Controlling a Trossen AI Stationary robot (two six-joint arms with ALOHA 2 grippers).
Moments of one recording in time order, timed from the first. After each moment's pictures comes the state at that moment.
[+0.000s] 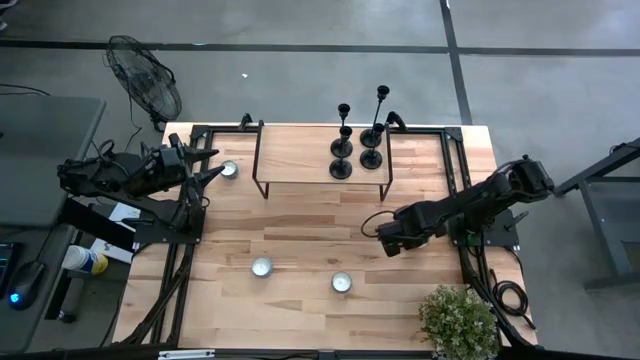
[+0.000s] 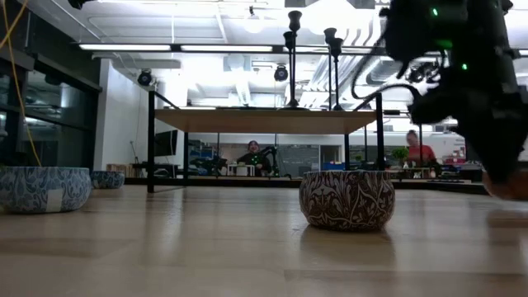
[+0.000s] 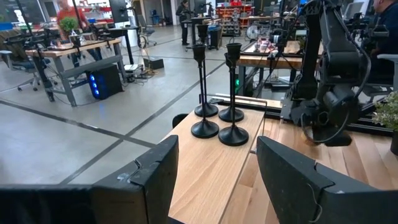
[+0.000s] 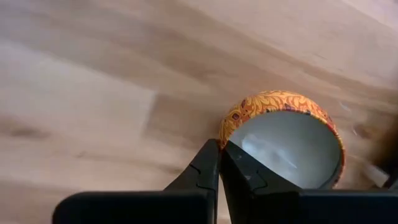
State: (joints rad) left arm -0.28 0.35 0.82 -0.54 -0.73 -0.03; right arm 0.24 1.51 0.84 -0.99 -0.03 1.43
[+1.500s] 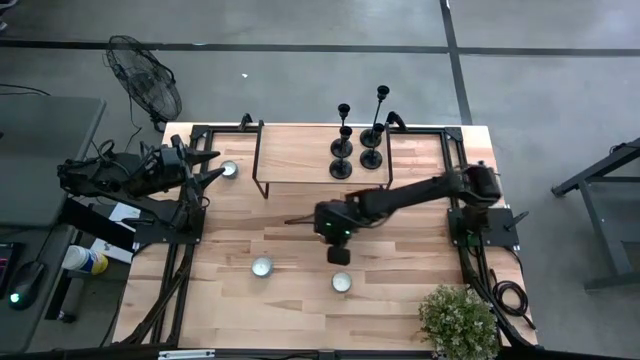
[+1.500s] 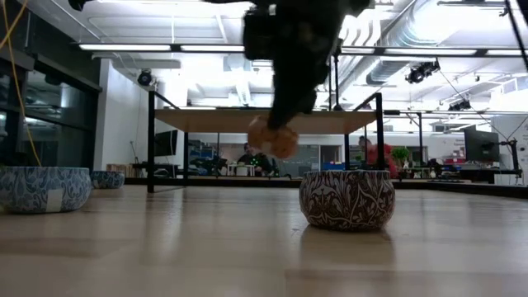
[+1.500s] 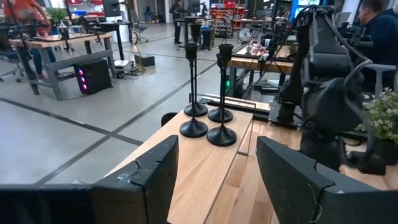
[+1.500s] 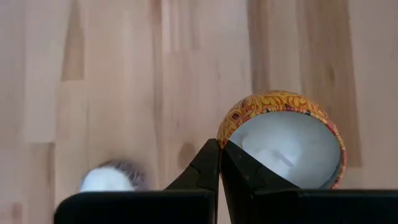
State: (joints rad) left arm -0.28 0.35 0.82 -0.54 -0.69 -0.09; right arm 0.10 1.92 1.47 -0.63 -0.15 0.22
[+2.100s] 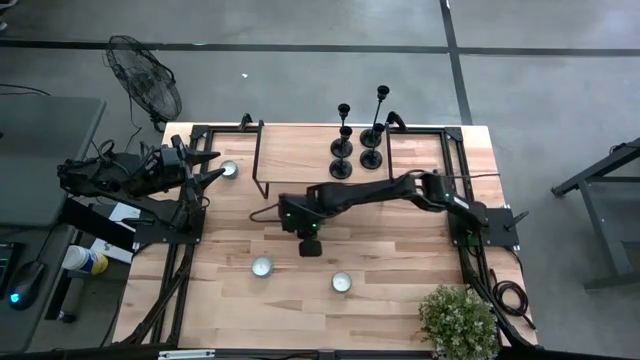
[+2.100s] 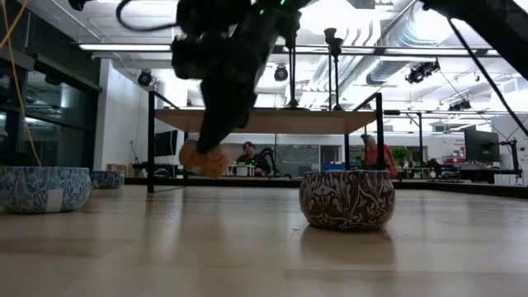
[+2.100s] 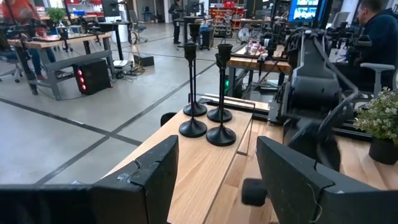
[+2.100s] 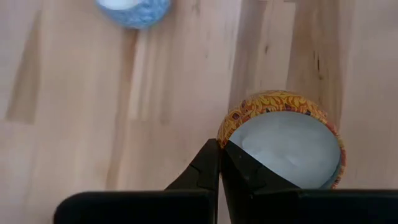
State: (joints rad) left arm -0.28 0.35 0.82 -0.54 -0.69 -0.09; right arm 0.03 2.31 2.01 -0.84 -0.19 -0.03
